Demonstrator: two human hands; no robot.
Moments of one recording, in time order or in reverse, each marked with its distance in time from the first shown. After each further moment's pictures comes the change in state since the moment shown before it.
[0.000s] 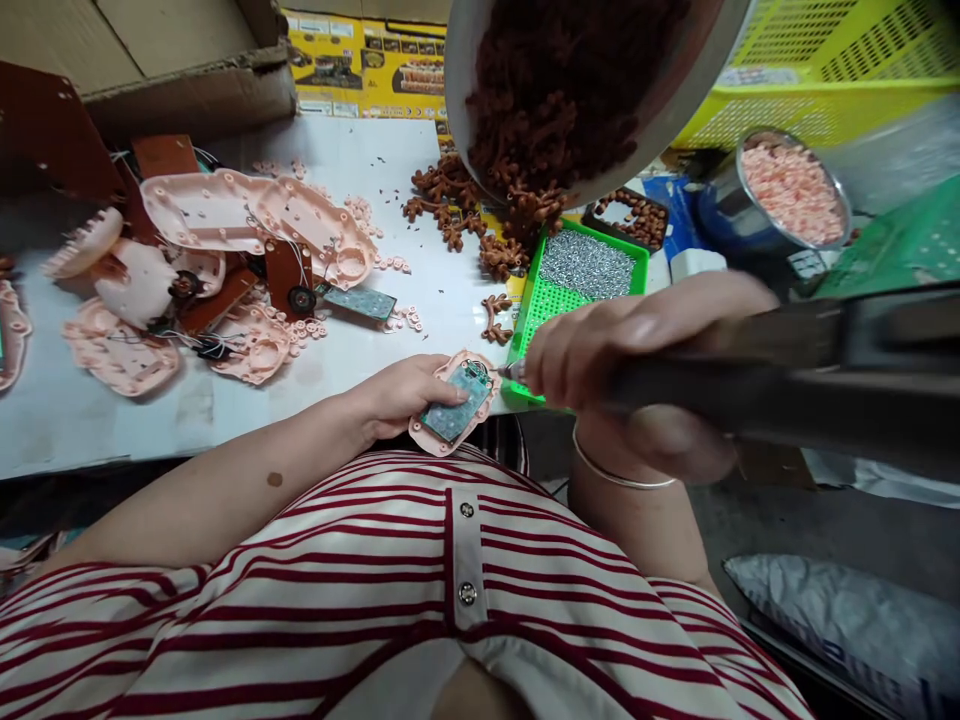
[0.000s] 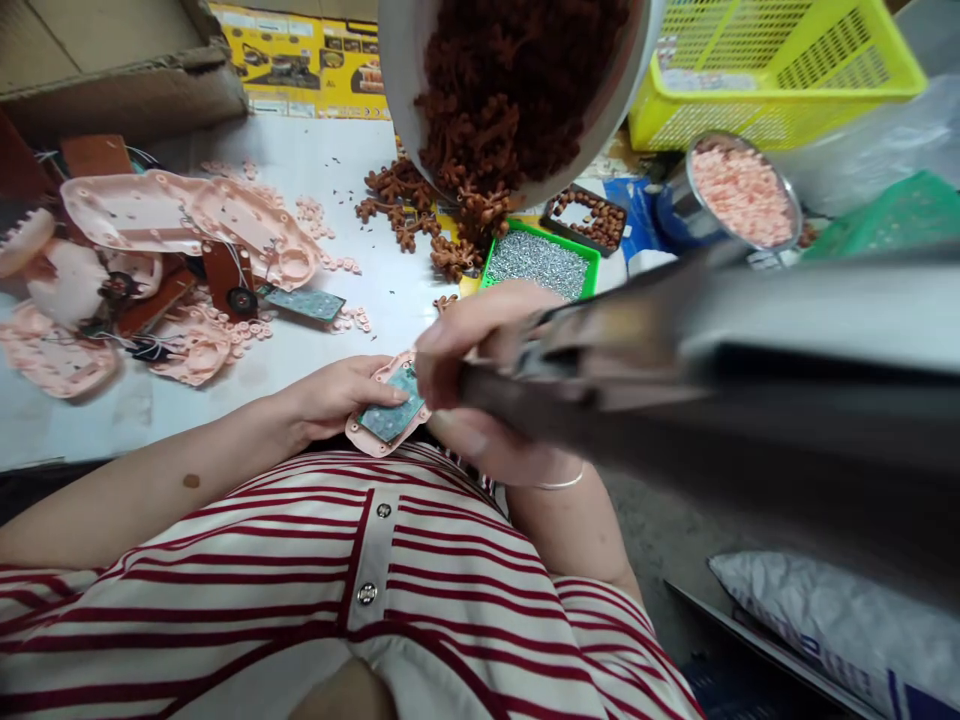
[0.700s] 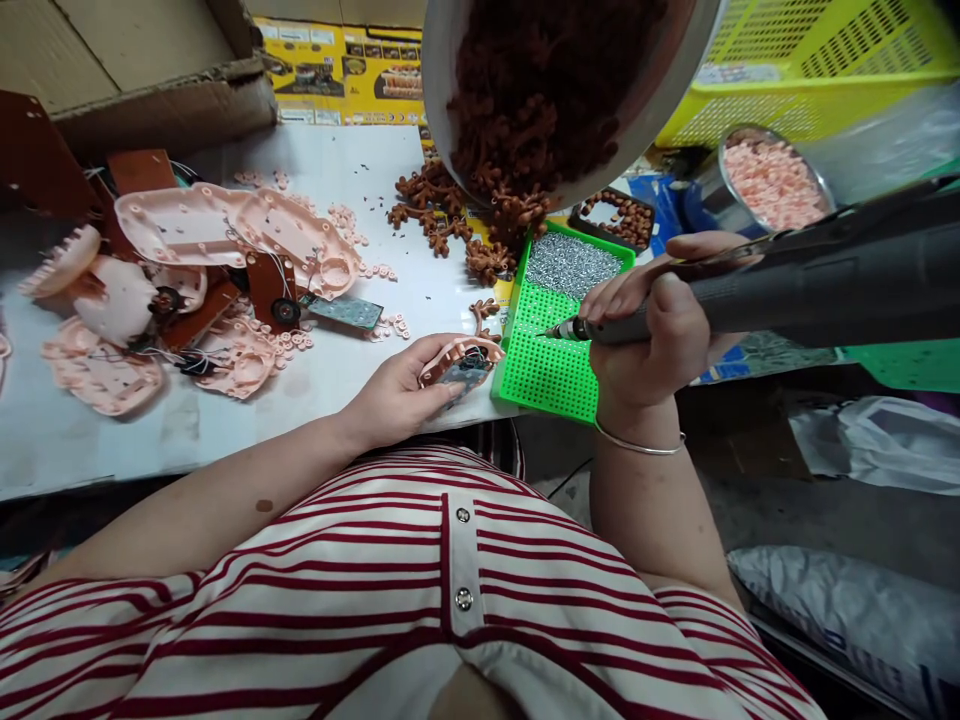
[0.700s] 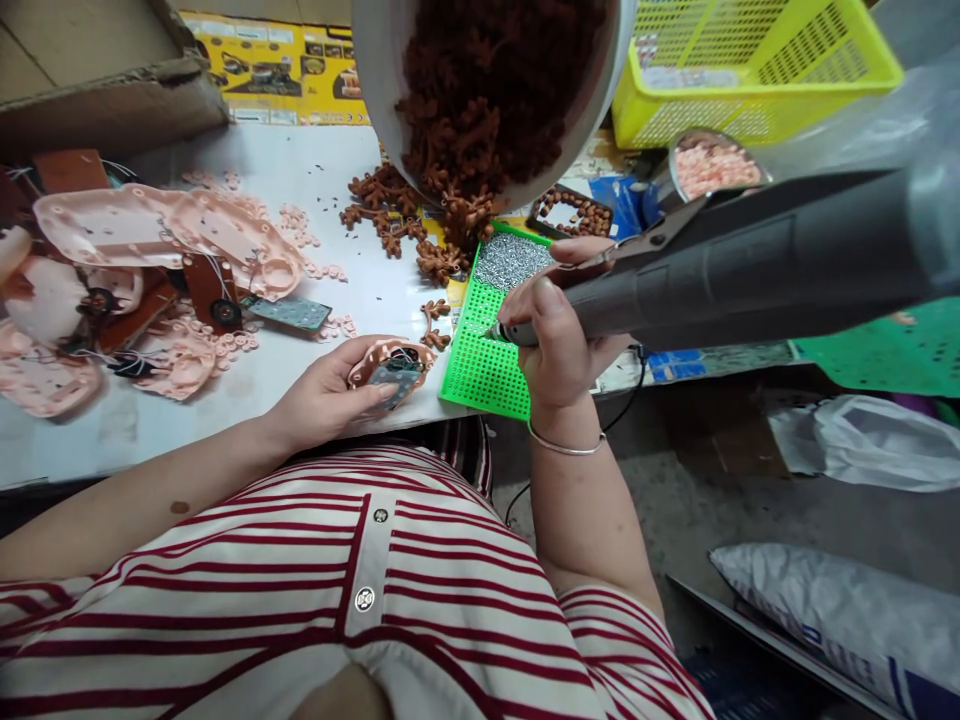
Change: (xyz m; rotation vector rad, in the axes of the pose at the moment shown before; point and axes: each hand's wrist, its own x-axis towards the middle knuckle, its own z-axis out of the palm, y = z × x) left_hand 0.001 -0.006 -0.003 0.511 0.041 0.675; right_hand -0.004 0.042 -0.059 -0.262 0.452 -0.143
